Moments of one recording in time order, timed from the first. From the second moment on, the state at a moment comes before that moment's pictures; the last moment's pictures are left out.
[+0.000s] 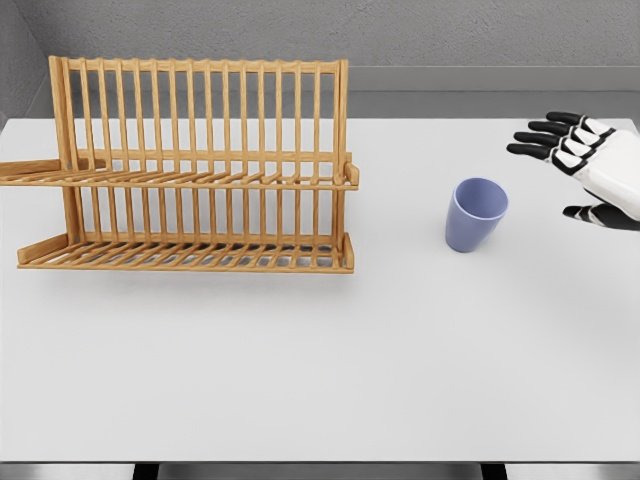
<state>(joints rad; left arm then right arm) 0.03 0.00 -0.15 -0.04 -0.11 -0.14 0.01 -0.13 -1.10 0.20 -1.73 0.41 -0.60 -0.04</state>
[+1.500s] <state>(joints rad) 0.03 0.00 -0.15 -0.04 -0.11 -0.14 0.01 -0.70 -0.89 0.64 -1.57 0.37 -0.47 0.61</state>
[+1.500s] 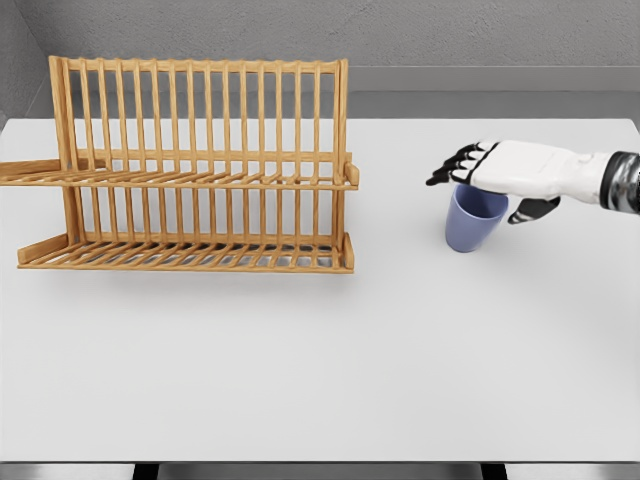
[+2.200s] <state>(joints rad) 0.03 0.00 -0.15 -0.04 -0.11 -0.14 0.01 -0.71 -0.84 0.65 -1.46 0.39 -0.47 0.61</state>
